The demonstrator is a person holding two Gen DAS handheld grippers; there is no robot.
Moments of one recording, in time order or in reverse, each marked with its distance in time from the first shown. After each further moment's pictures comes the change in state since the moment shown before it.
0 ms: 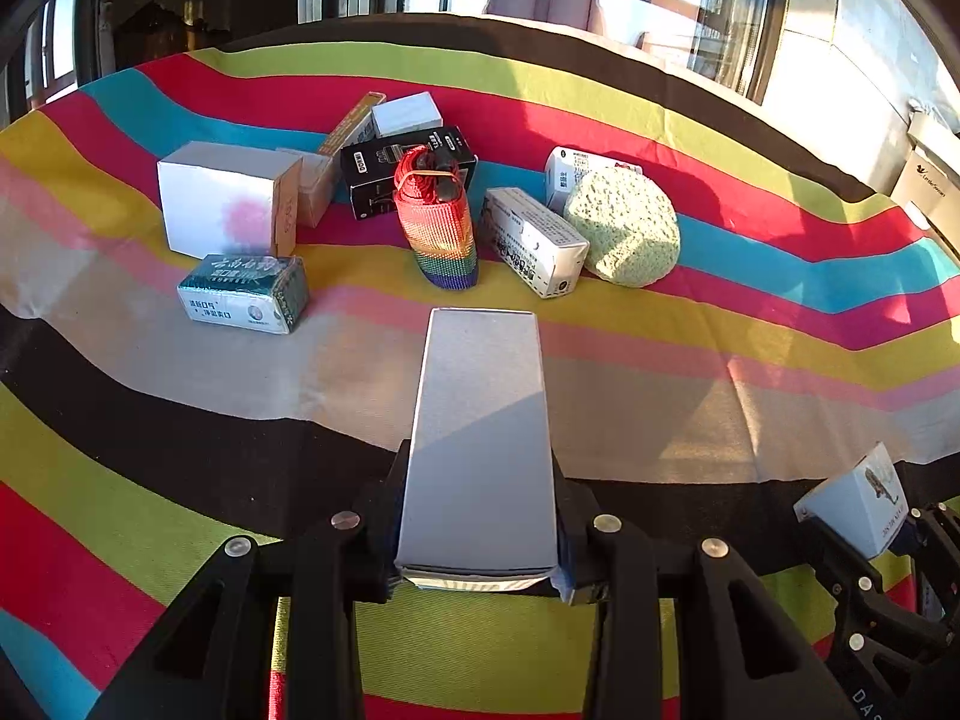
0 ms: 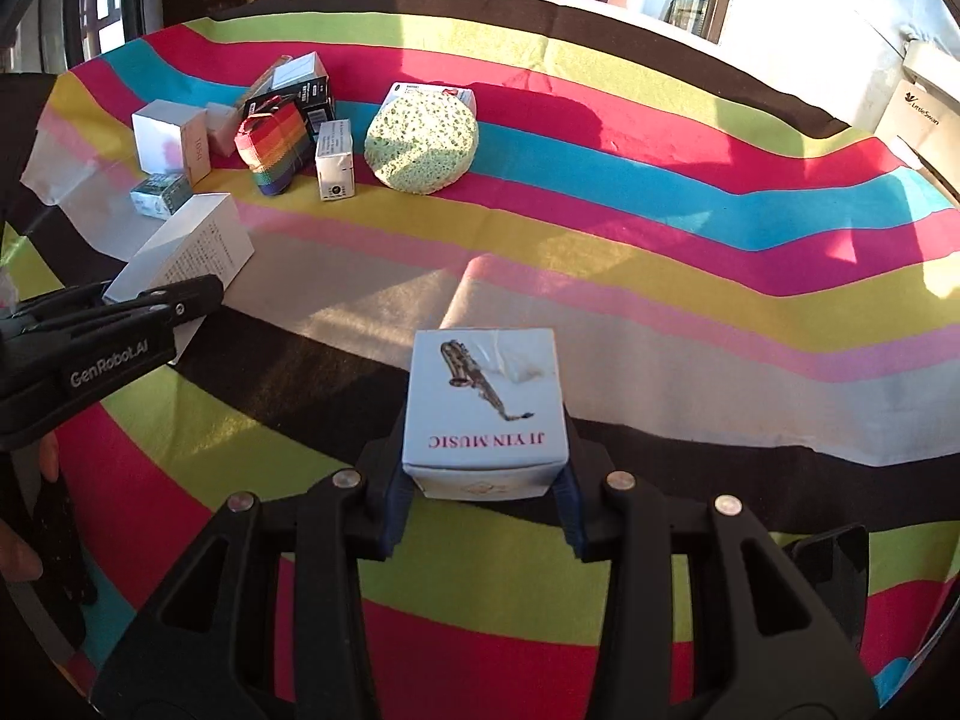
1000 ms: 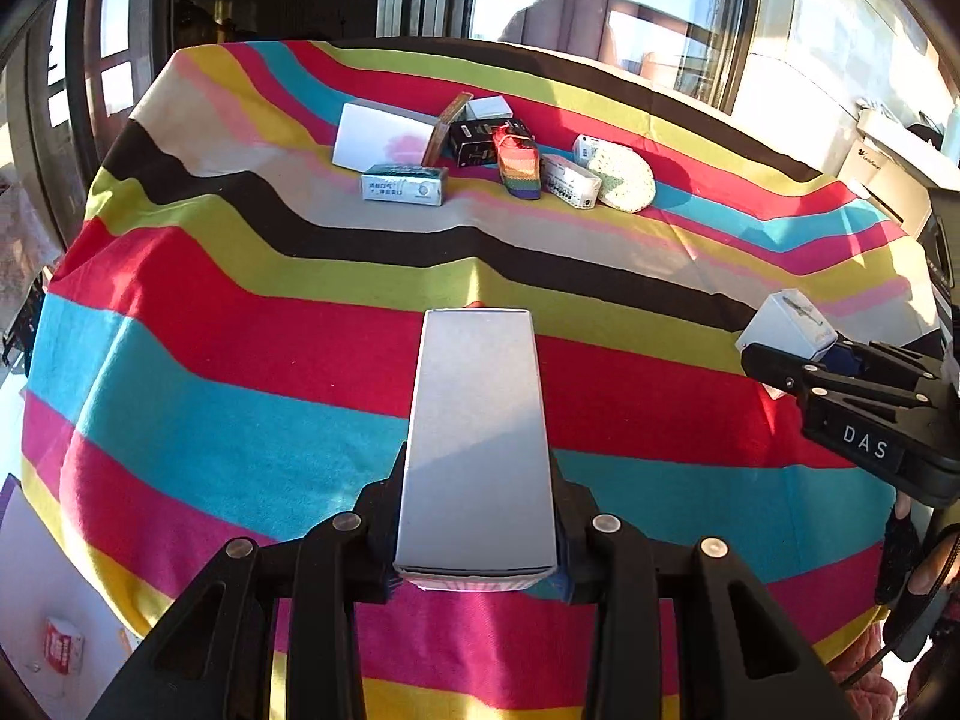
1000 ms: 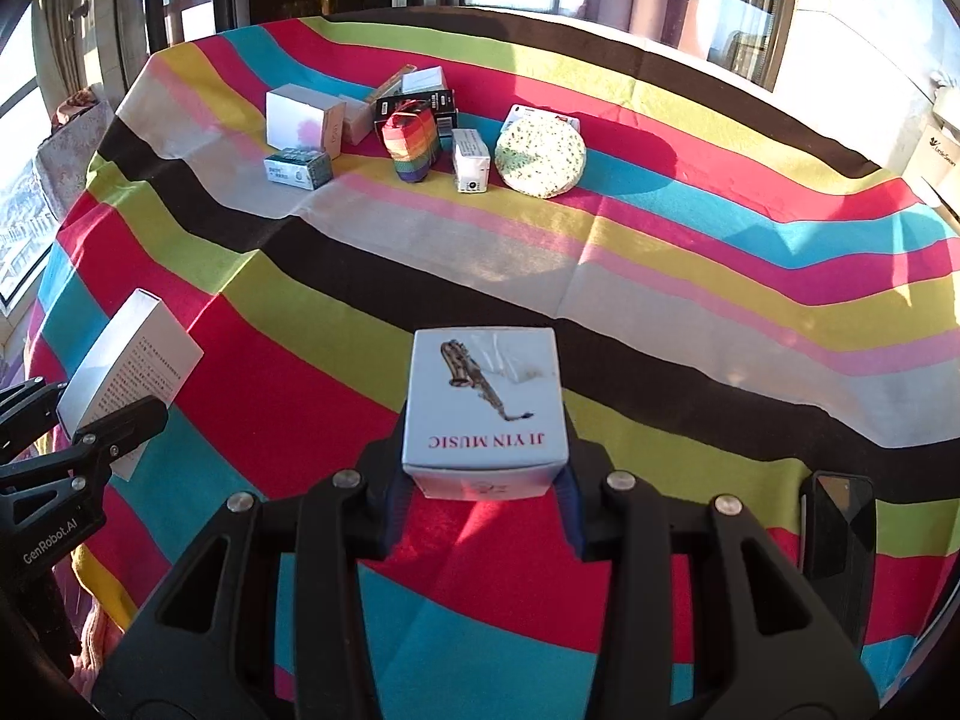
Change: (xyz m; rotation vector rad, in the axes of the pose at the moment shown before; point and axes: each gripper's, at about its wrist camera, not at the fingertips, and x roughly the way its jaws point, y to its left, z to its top) left arm -0.127 0.064 -0.125 -0.043 -0.036 0.001; right arm -0.053 0.049 -0.031 -0.111 -0.035 0.133
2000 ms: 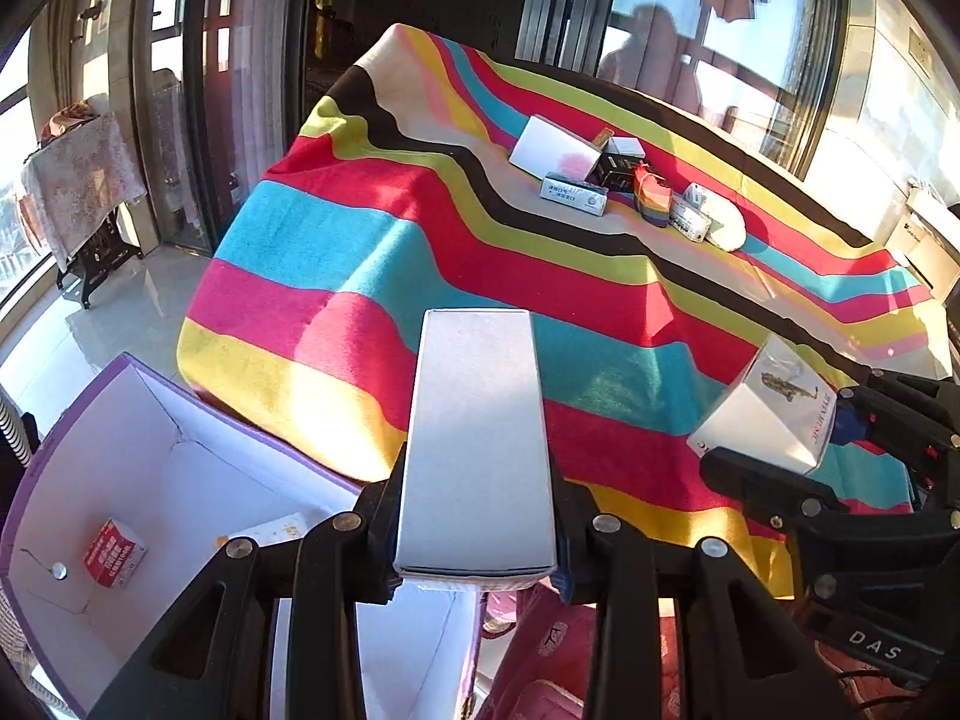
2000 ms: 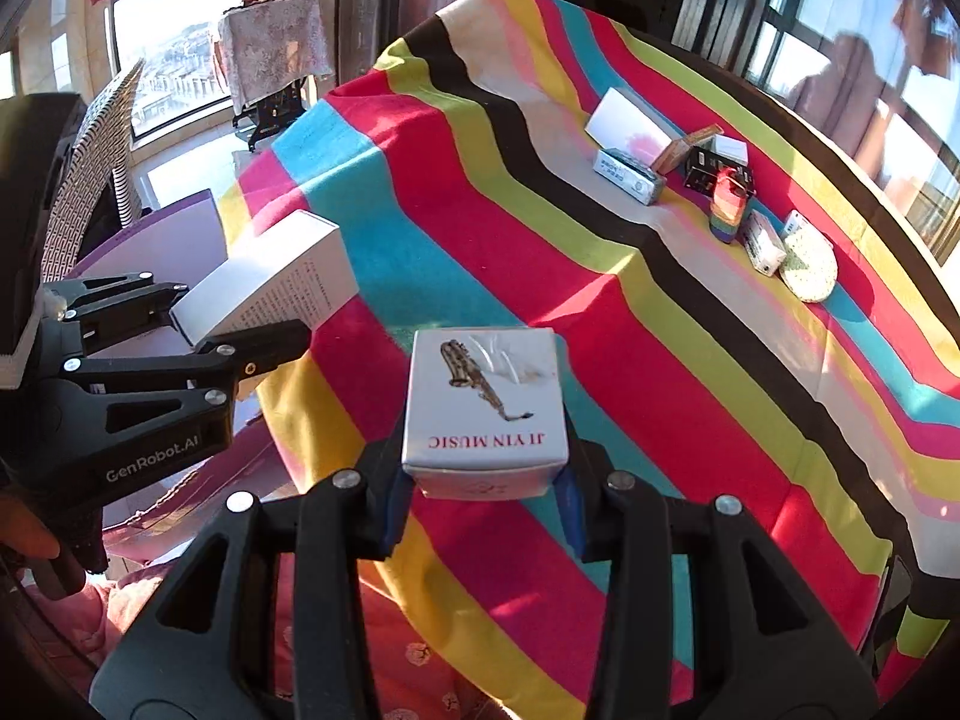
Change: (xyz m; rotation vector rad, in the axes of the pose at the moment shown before) left arm -0.069 0.098 -0.058 -0.168 -0.057 0.108; right arm -0.055 0.182 -0.035 -0.441 -0.032 0.270
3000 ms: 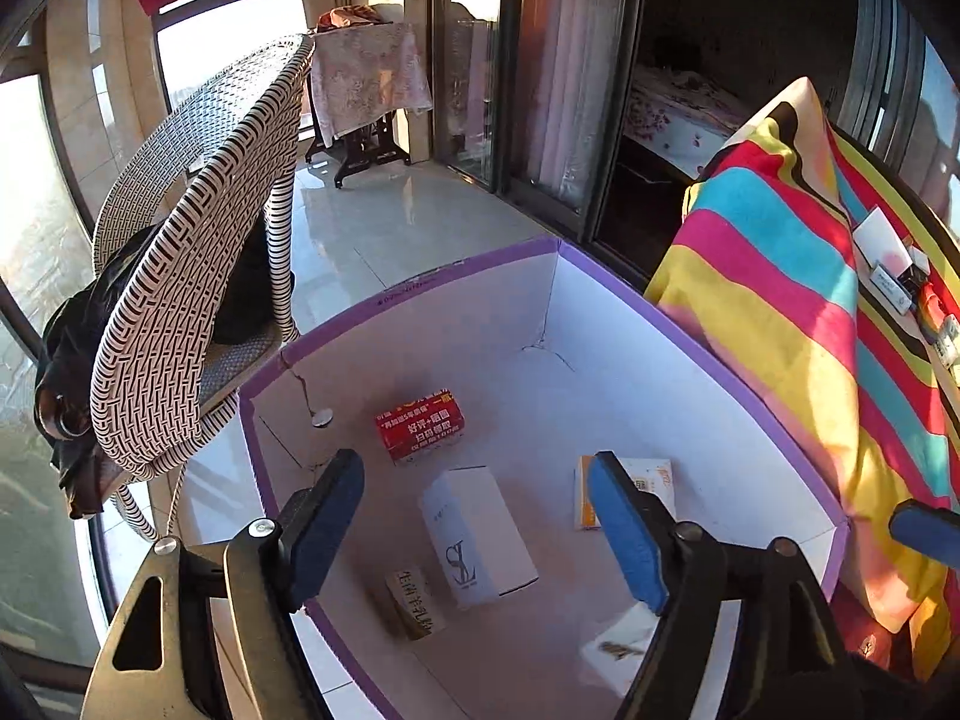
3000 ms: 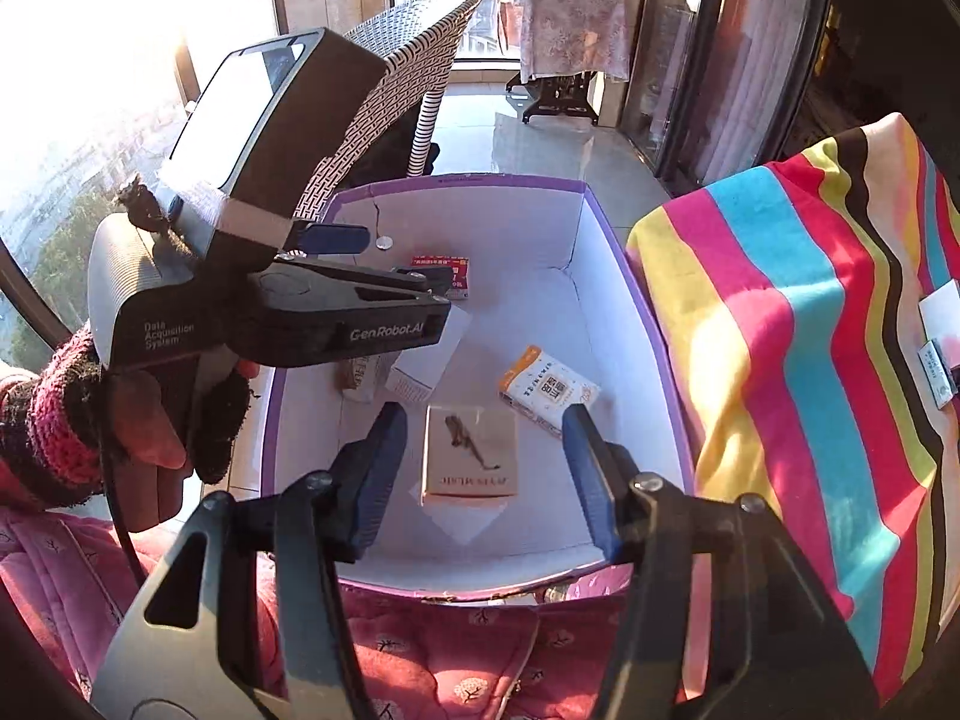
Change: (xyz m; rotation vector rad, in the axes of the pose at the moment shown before) left arm -0.054 0.163 -0.060 -0.405 0.017 0.479; right arm 0.008 0.152 0.025 -0.344 -0.038 0.433
